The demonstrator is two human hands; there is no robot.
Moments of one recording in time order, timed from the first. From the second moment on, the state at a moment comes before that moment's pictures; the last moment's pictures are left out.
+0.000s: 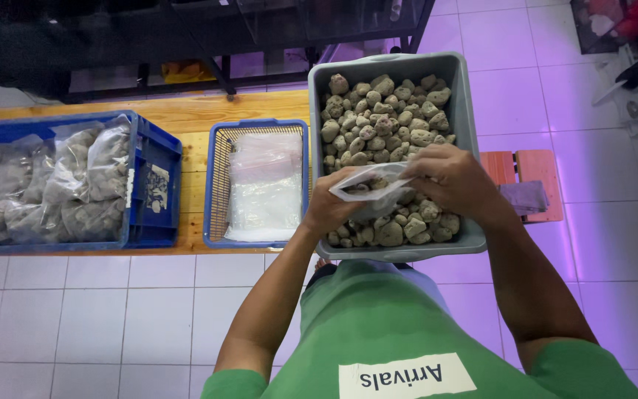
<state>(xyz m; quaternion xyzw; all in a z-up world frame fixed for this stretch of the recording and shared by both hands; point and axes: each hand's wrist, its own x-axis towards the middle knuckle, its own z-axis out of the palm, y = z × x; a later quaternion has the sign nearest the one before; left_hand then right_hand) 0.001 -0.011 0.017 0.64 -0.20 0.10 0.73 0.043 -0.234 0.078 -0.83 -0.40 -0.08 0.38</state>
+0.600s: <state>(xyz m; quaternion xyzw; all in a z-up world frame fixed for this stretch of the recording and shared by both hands) 0.008 -0.048 0.017 0.60 -0.01 0.06 0.80 0.025 -0.200 0.001 -0.64 -0.06 0.06 0.76</state>
